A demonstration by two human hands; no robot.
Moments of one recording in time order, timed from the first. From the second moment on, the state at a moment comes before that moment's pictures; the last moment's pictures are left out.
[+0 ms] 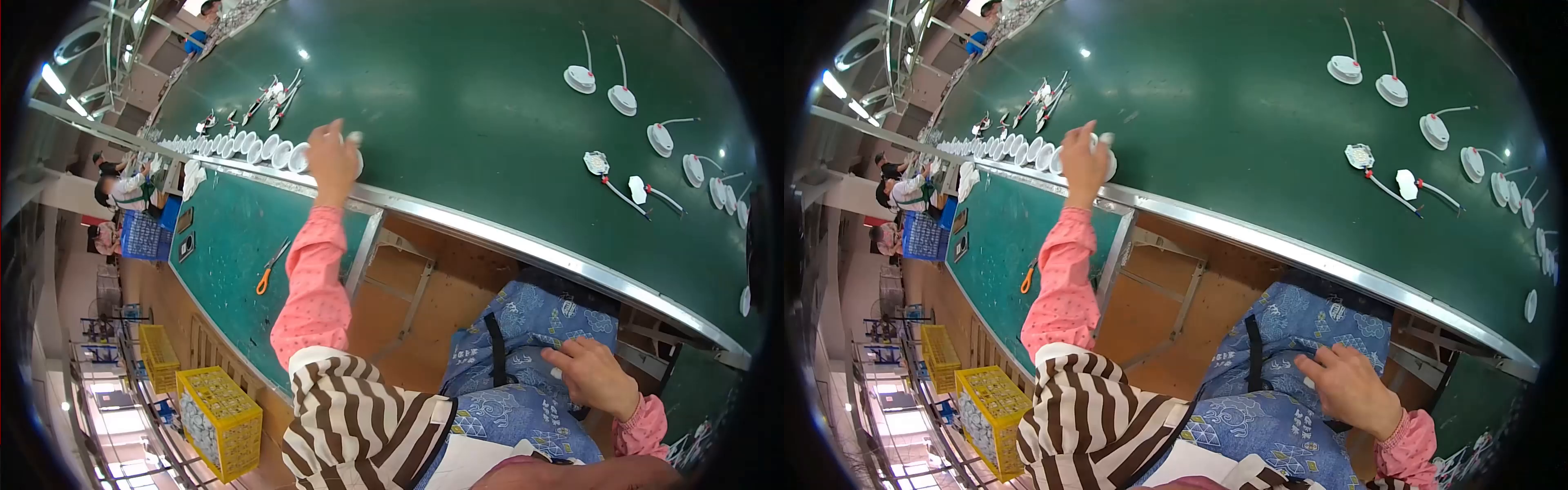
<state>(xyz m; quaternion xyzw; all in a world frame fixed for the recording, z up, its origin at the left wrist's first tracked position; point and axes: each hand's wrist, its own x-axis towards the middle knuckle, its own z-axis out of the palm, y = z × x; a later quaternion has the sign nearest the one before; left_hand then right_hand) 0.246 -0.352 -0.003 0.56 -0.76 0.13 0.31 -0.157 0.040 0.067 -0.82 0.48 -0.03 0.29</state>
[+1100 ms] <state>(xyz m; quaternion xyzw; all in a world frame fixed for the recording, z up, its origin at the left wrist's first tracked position) 0.138 -0.289 -0.032 0.41 -0.85 0.01 0.33 -0.065 -0.018 0.011 -0.78 0.49 -0.32 0.22</state>
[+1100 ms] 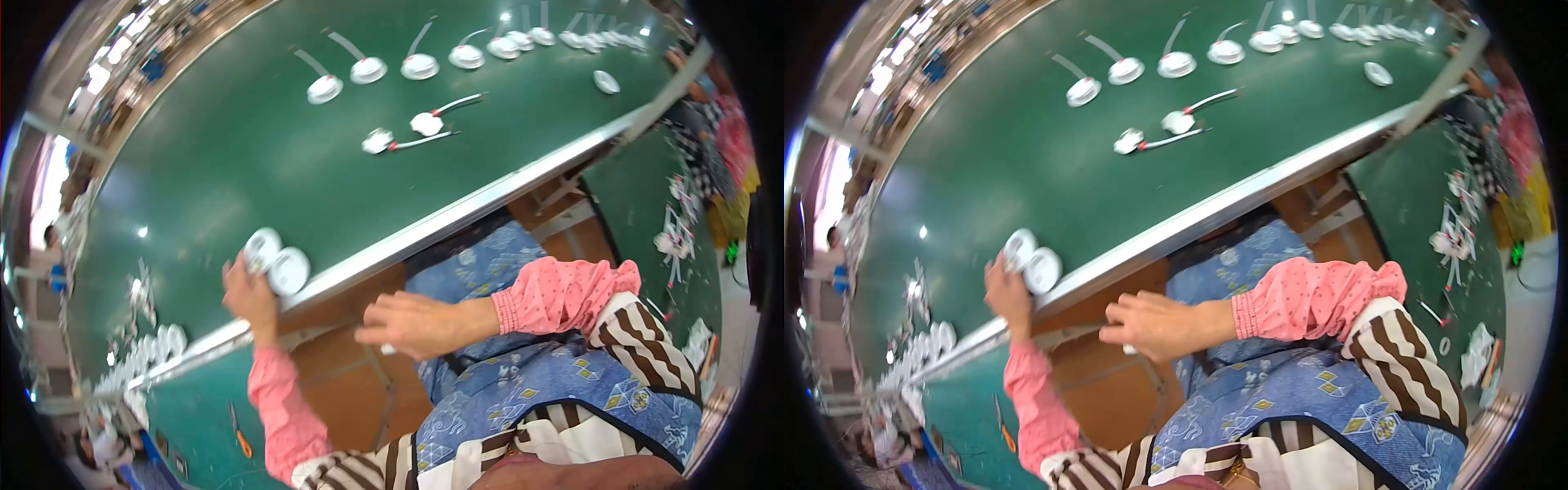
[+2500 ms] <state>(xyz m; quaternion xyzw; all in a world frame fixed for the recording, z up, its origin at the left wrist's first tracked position) -0.447 -0.041 -0.029 0.02 -0.90 -0.35 0.27 -0.504 0.130 -0.008 -0.43 0.87 -0.21 -0.12</state>
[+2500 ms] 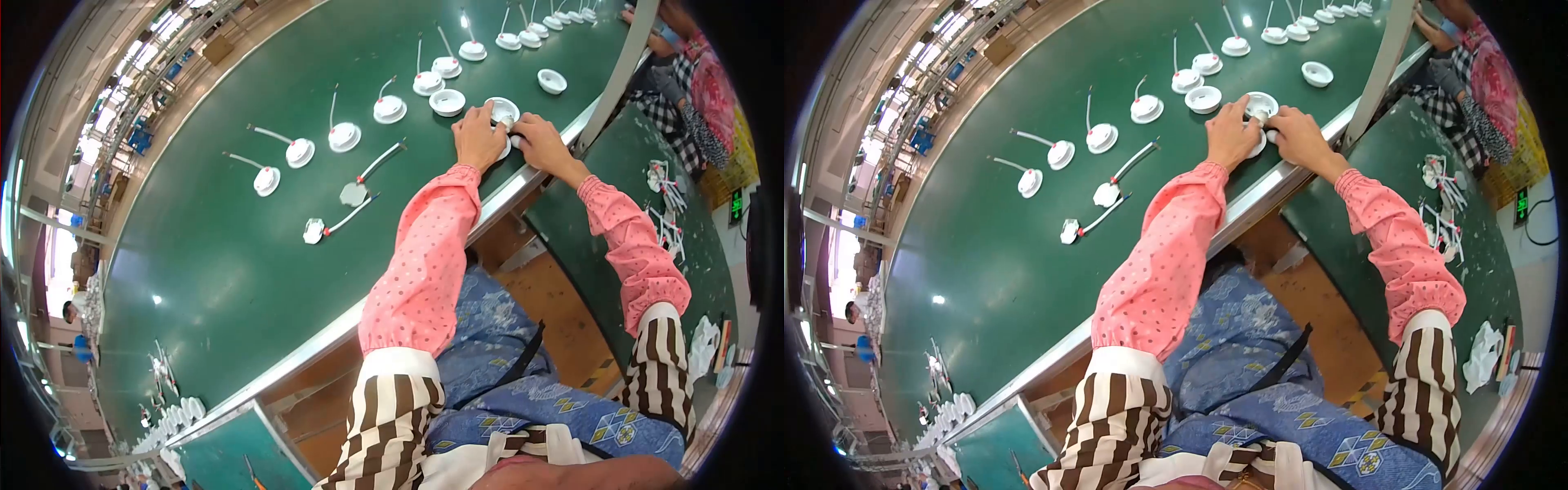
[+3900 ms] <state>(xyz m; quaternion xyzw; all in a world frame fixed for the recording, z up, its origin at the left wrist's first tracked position) -0.240 -0.179 0.051 0.18 -0.91 -0.18 0.34 -0.483 -0.054 0.000 -0.43 0.85 -0.29 -0.12</state>
